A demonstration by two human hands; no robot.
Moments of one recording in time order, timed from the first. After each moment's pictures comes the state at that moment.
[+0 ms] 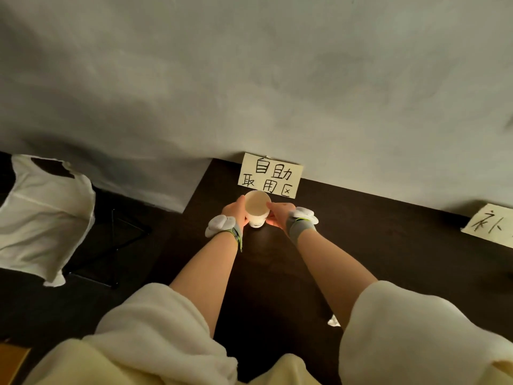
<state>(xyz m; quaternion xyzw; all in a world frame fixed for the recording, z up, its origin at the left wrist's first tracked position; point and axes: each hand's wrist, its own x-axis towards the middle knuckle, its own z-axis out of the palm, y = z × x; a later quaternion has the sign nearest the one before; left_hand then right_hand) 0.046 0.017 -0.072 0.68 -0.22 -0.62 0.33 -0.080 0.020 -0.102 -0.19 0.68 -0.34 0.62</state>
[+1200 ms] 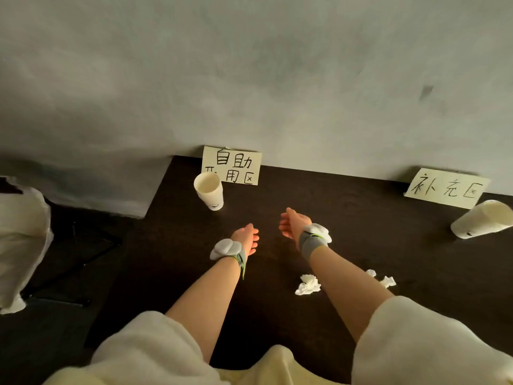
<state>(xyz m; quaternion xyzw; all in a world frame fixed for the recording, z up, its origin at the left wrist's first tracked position) -0.037 0.128 -0.102 0.65 -0.32 -0.68 0.13 -0.180 0.138 -0.116 -0.08 0.73 -0.41 0.53</state>
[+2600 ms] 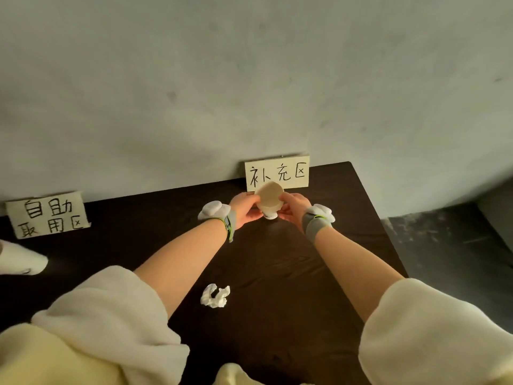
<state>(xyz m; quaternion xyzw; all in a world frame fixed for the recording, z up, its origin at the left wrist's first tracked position) -0.474 0.204 -0.076 0.50 -0.42 -0.75 0.06 -0.589 0.297 -0.083 -0.01 0.71 -0.51 0.49</state>
